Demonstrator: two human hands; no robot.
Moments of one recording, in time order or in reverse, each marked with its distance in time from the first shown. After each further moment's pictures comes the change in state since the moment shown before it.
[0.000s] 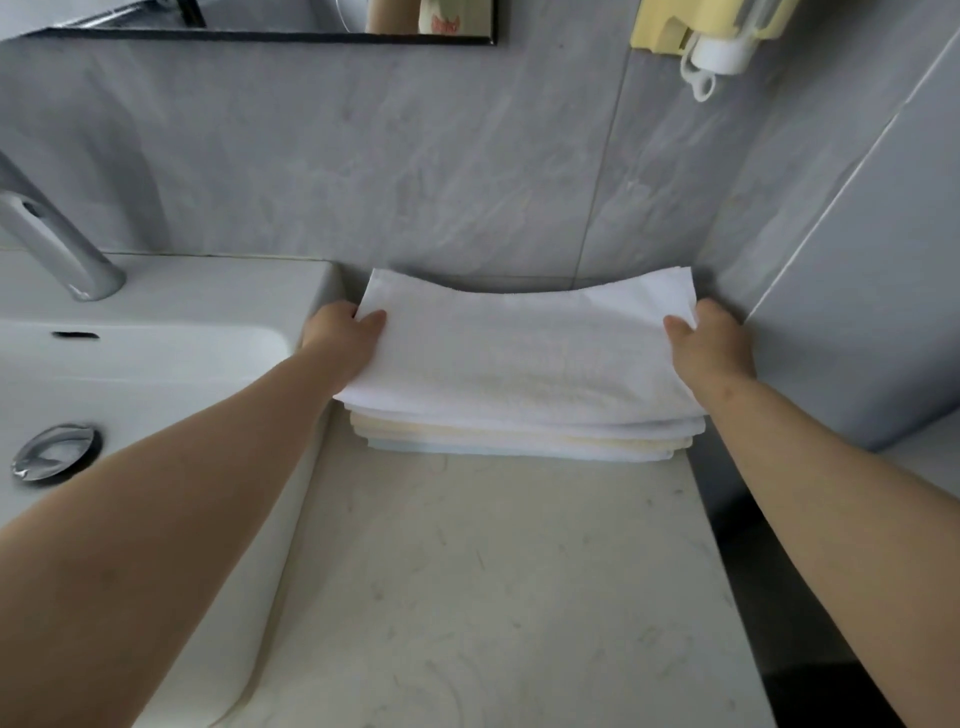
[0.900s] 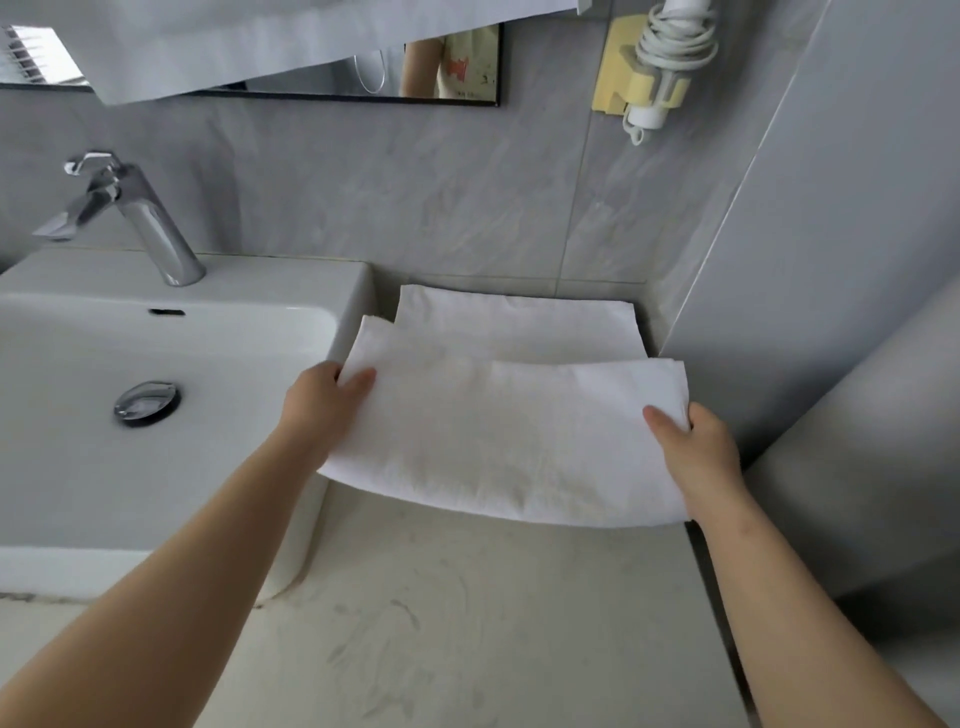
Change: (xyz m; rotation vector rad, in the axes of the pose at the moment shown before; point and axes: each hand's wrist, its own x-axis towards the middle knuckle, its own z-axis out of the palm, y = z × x) left_hand -0.145 -0.065 -0.045 -0.146 0.036 0.054; right_hand -0.178 0.034 -0.046 0.479 -0.063 0.126
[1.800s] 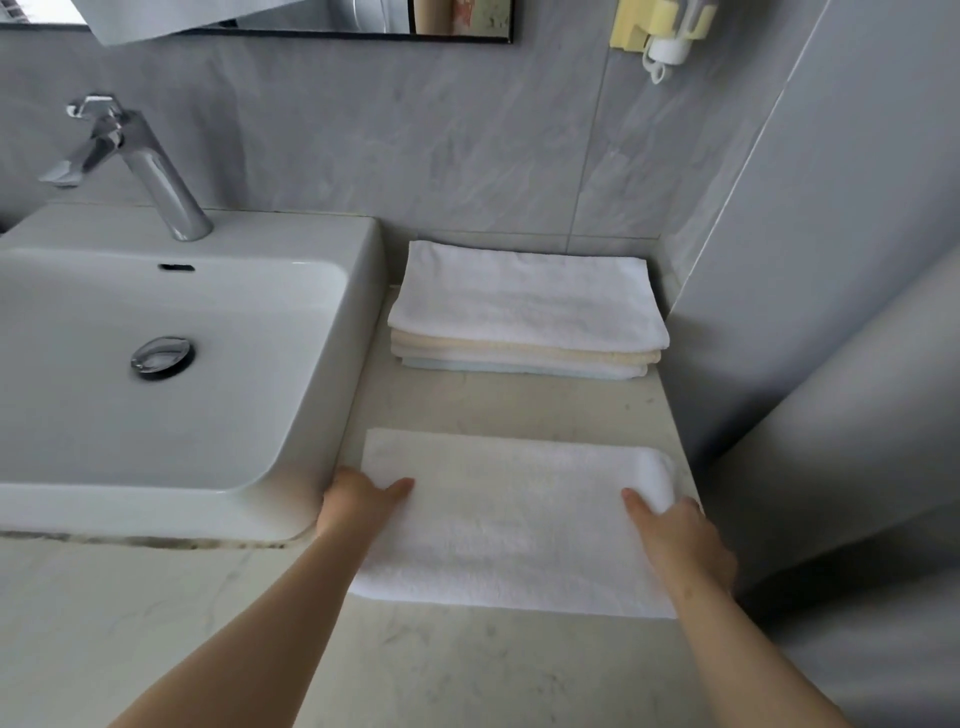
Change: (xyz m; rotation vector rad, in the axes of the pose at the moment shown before) left_hand -0.083 -0.084 0.057 0.183 -0.169 -0.420; right_hand -0.071 0.099 0.016 -0.810 0.000 0.280
